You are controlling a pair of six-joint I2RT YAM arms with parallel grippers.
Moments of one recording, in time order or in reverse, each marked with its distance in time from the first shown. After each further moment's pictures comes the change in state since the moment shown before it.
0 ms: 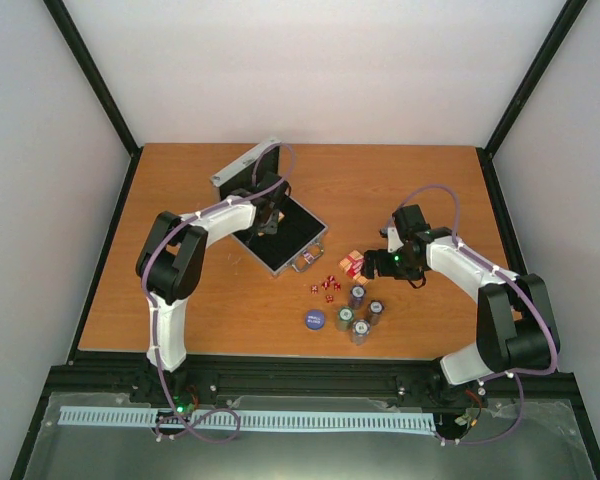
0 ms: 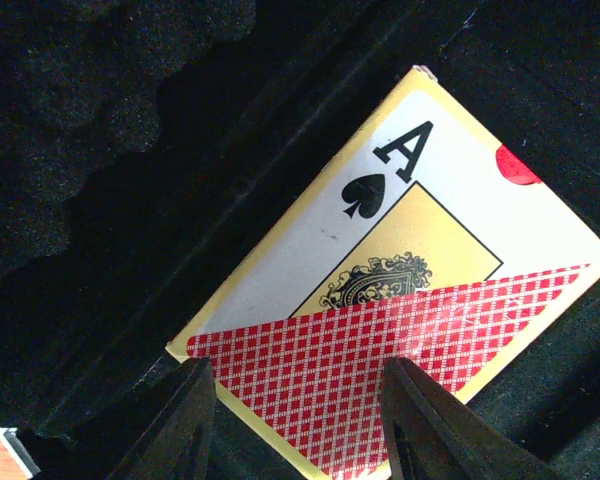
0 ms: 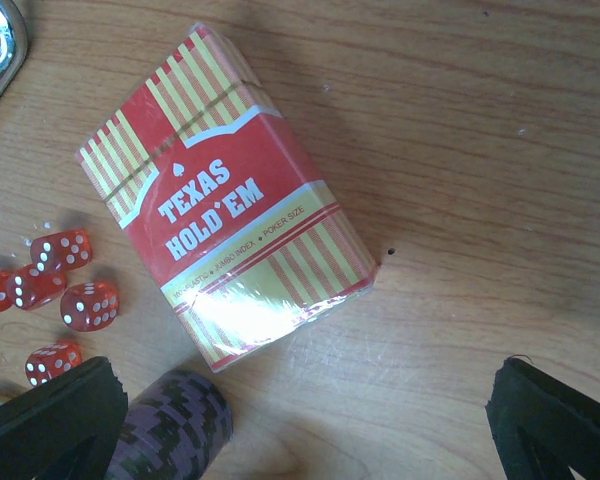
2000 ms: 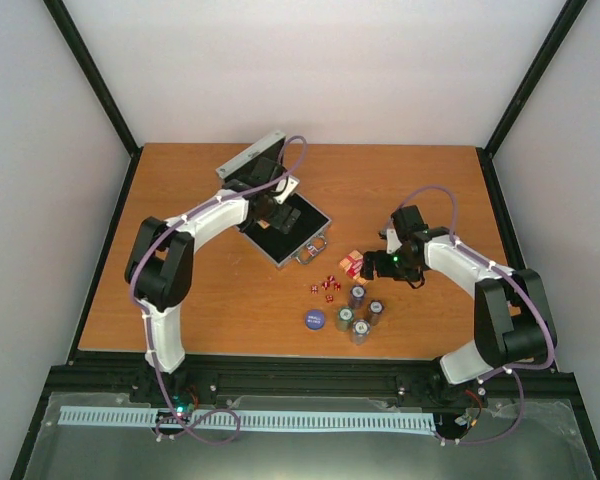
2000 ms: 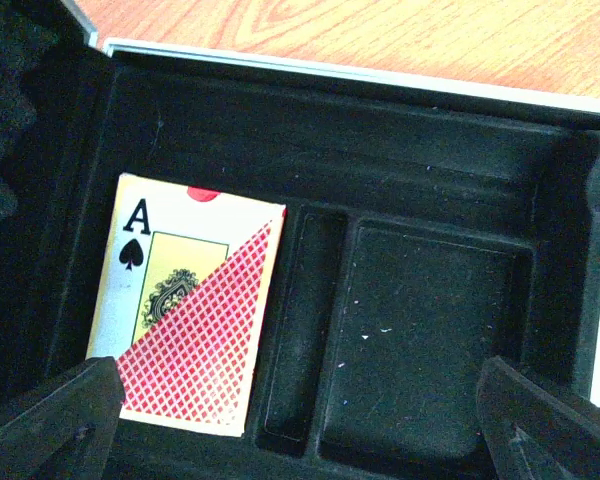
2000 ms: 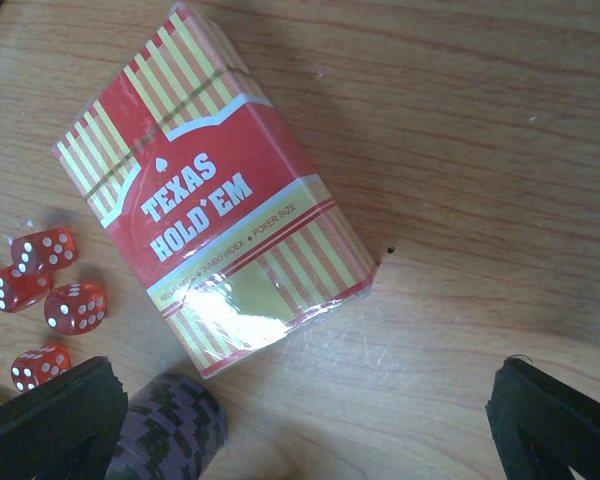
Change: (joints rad) left arm -0.001 -0.092 0.029 0.054 0.351 0.489; right arm 0.000 0.028 0.000 0.003 -0.006 0.003
